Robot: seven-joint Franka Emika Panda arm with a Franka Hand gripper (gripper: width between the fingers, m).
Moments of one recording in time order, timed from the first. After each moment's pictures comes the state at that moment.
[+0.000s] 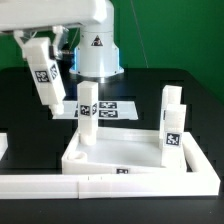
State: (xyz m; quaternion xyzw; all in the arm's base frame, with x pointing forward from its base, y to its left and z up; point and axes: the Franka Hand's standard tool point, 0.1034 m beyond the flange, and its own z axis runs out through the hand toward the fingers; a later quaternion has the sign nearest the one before) arm 0.590 -0.111 0.193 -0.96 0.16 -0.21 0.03
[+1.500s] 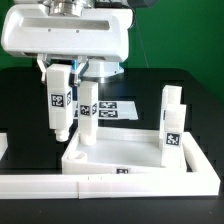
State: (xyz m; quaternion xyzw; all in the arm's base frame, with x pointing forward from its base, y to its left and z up) arm 0.597 -0.085 0.156 -0.95 0.13 -0.28 -0.03
